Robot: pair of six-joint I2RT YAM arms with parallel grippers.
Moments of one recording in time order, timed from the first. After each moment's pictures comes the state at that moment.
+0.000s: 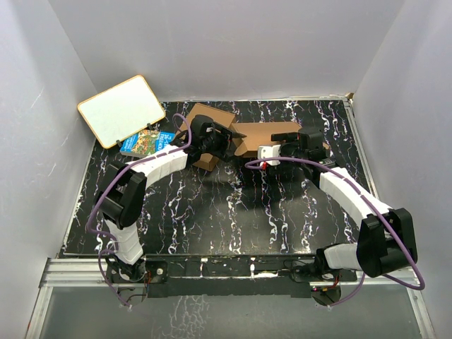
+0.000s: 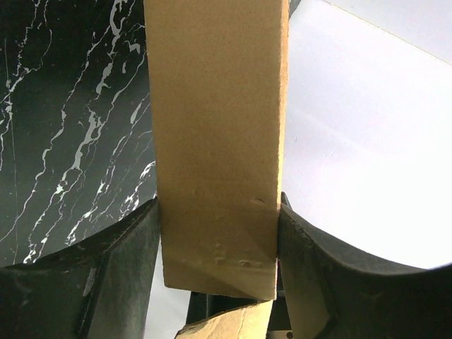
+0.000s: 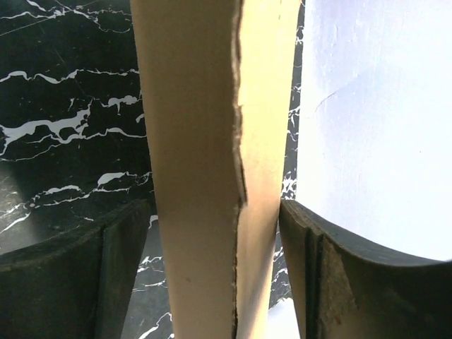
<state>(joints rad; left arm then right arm) -0.57 1.83 1.27 -0.01 0.28 -1.64 0.25 1.31 0.87 -0.16 -0.40 -1.36</state>
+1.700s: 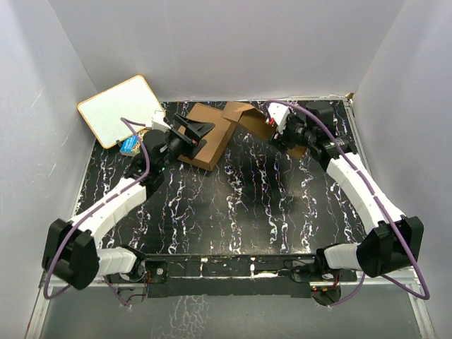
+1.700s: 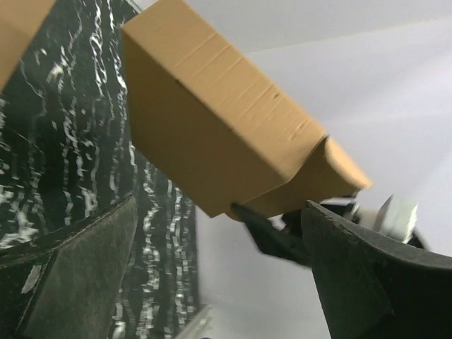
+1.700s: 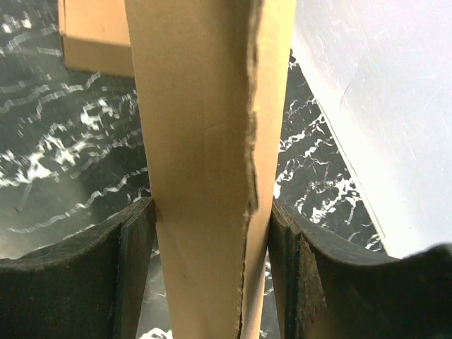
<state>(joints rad) -0.47 1.29 0.88 0.26 0.14 -1.31 0.25 1.31 1.18 -0.37 -0.48 -0.80</state>
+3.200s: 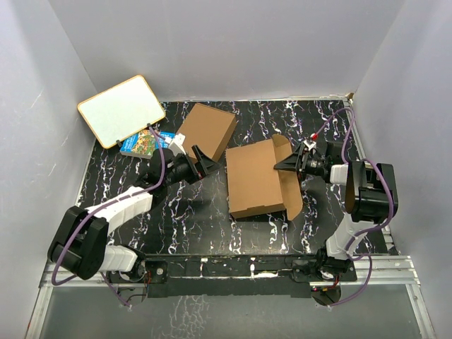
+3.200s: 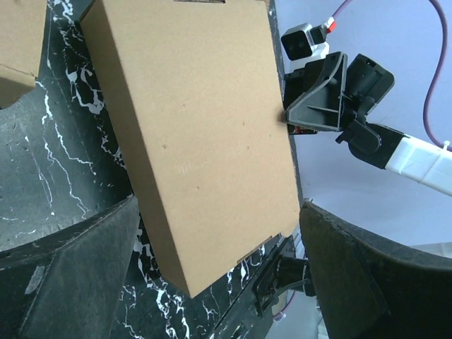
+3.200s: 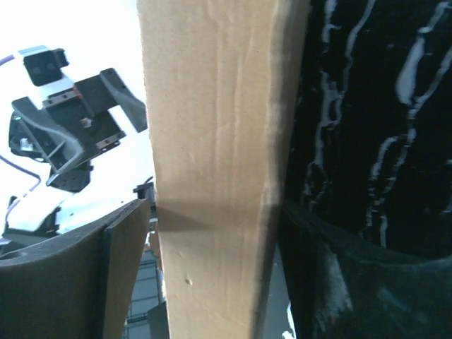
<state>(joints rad) -0.46 1.32 0.61 0.37 0.43 -0.92 -0.16 1.76 0.75 0.26 -1.25 0.68</state>
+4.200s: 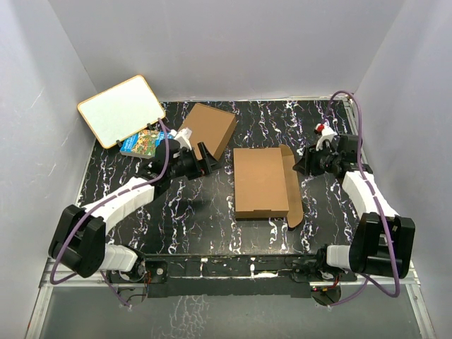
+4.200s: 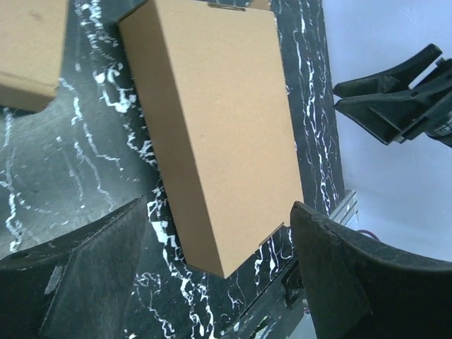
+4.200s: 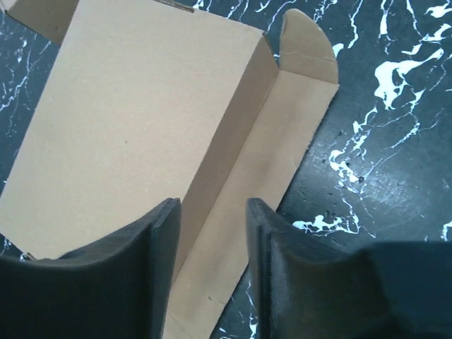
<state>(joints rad) -0.48 1.33 0.76 0.09 0.36 -0.78 -0.16 1.30 0.80 -0.26 -0.67 -0.12</state>
